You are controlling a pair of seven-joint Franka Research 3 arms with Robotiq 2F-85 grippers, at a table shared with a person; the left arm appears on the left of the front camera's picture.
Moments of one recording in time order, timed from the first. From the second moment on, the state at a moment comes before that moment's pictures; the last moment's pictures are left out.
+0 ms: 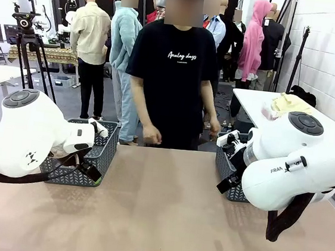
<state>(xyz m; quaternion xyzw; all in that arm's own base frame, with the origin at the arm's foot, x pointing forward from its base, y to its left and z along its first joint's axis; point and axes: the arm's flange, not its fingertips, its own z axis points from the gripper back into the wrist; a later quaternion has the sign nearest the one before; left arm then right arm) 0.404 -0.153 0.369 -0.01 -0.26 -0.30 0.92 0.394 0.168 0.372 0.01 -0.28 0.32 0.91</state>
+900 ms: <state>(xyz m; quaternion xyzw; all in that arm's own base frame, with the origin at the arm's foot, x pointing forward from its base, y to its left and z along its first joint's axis) 0.404 -0.153 0.369 -0.01 -0.26 -0.30 0.92 0.394 0.168 0.372 0.01 -0.28 0.32 0.91</state>
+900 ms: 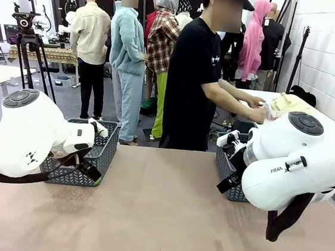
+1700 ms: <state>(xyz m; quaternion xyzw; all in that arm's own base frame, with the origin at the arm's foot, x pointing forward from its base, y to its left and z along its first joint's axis) 0.404 -0.153 0.369 -0.01 -0.26 -0.30 0.92 0.394 0.168 0.372 0.01 -0.28 0.32 0.91</state>
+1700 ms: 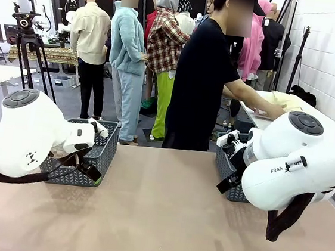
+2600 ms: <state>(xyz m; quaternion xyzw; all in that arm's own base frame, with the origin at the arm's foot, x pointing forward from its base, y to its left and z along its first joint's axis) 0.404 -0.153 0.369 -0.01 -0.26 -0.30 0.92 0.394 0.168 0.372 0.01 -0.28 0.32 0.91</state>
